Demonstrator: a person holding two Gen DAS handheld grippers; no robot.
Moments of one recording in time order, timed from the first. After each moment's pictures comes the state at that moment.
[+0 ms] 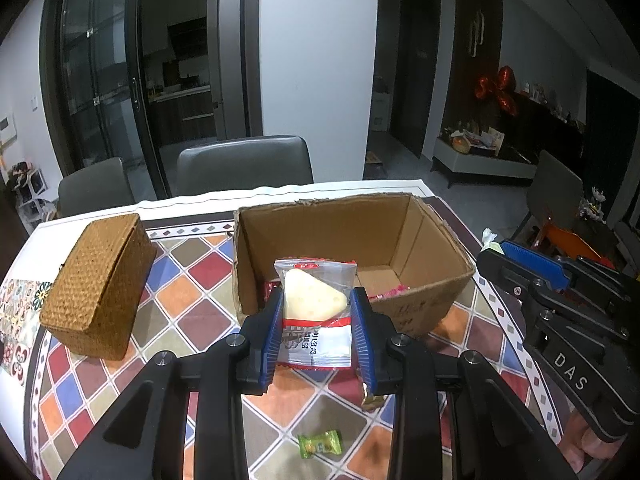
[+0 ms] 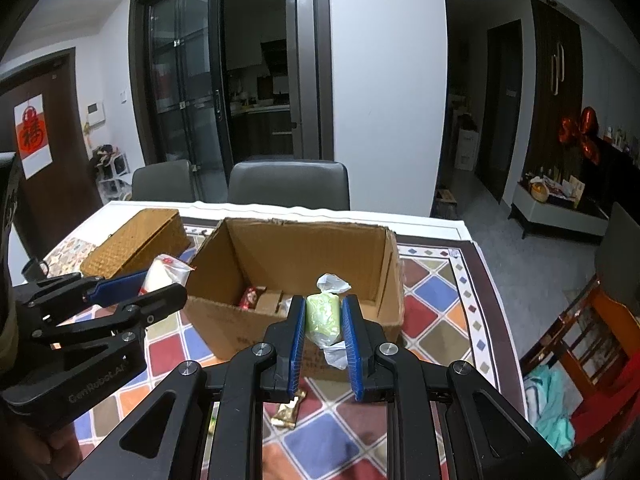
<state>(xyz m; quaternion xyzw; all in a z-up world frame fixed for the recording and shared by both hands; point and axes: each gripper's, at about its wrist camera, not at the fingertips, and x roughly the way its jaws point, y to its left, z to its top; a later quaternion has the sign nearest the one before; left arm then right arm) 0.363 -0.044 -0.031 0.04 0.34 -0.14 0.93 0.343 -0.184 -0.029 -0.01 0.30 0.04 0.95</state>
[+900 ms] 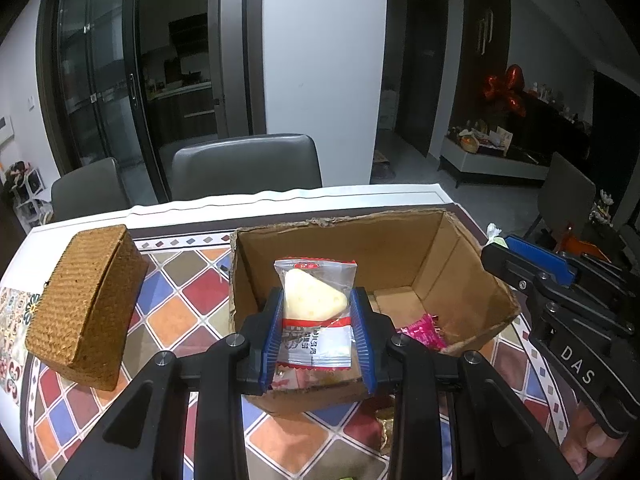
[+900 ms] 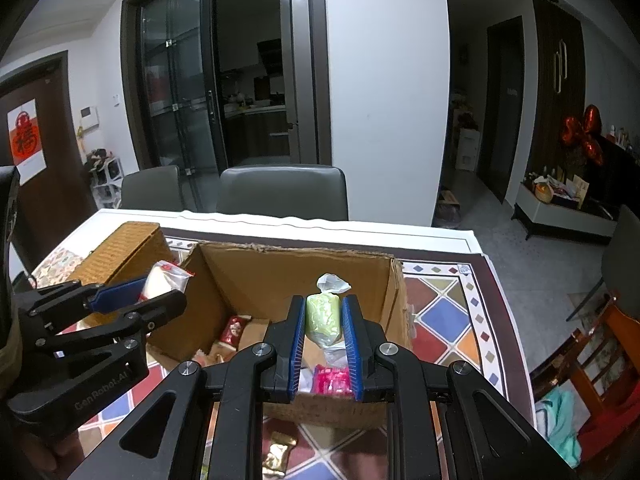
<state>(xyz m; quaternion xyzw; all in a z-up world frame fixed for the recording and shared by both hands) 0.427 -0.049 -0.051 0.04 0.35 -0.13 0.93 0.405 -0.189 -0.042 0.00 0.30 0.04 0.95</state>
